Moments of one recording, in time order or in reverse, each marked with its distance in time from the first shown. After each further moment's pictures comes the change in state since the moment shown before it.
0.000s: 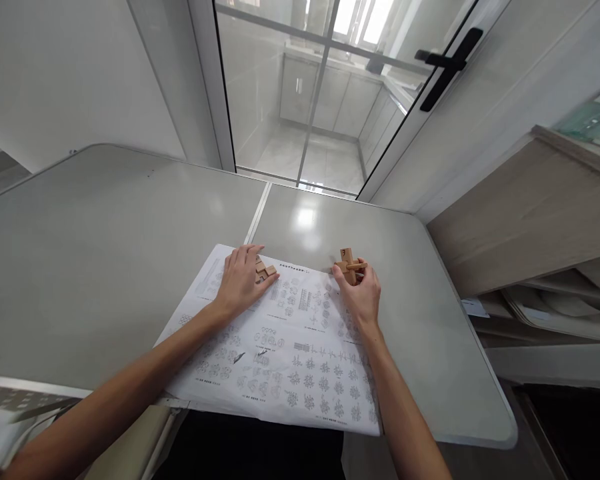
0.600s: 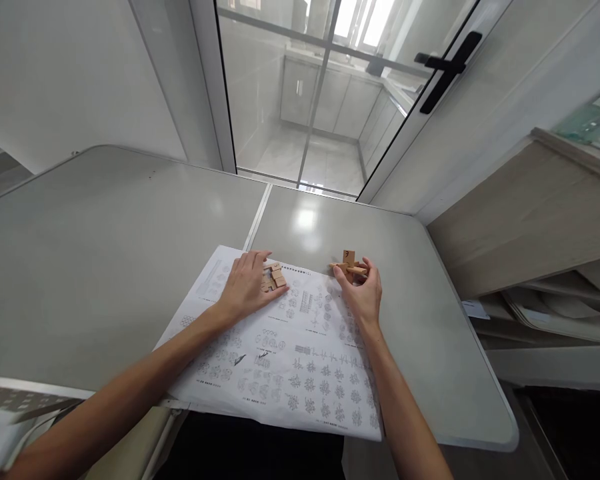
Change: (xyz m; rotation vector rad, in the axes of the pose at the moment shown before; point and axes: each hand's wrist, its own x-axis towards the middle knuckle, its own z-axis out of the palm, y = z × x) left_hand -0.004 0.005 -0.001 0.017 -0.083 0.093; right_hand 0.007 0.016 0.006 0.058 0.054 0.005
